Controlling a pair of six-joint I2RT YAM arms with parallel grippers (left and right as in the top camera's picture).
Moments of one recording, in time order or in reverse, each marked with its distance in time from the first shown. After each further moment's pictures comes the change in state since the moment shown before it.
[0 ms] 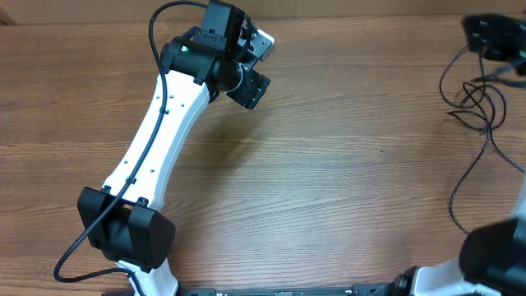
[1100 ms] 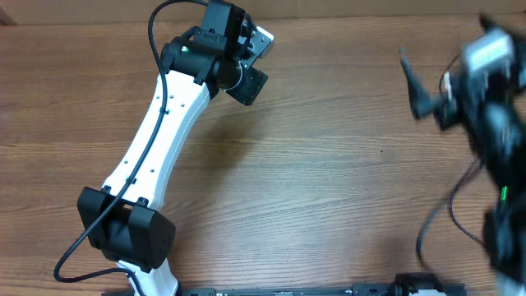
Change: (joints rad) left arm 0.000 0.000 -0.001 0.024 -0.037 0.000; right arm 0.338 -0.818 -0.493 0.297 0.216 -0.390
